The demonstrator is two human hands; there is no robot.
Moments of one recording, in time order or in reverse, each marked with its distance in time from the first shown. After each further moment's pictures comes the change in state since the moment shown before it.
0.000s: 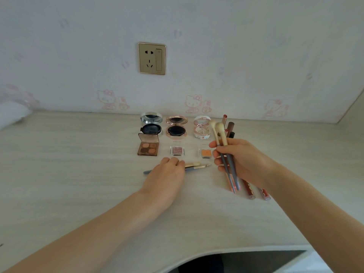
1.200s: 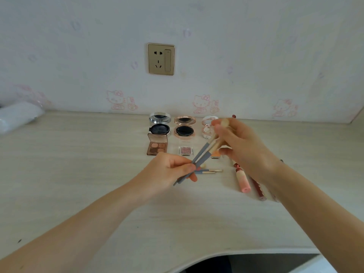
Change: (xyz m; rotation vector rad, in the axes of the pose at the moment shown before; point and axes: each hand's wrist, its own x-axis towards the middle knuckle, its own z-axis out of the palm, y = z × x) left_hand -0.023 -0.021 -0.048 -1.195 -0.100 -0.124; right_hand -0.001 -0.012 0.030 -0.140 0.090 -0.369
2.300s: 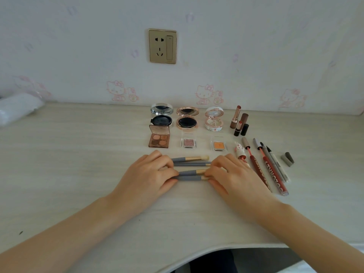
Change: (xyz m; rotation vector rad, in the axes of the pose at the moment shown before) left_hand -0.016 -0.059 -0.021 1.032 0.158 0.533; right_hand -0.041 0.084 0.002 -1.294 -0.109 -0.614
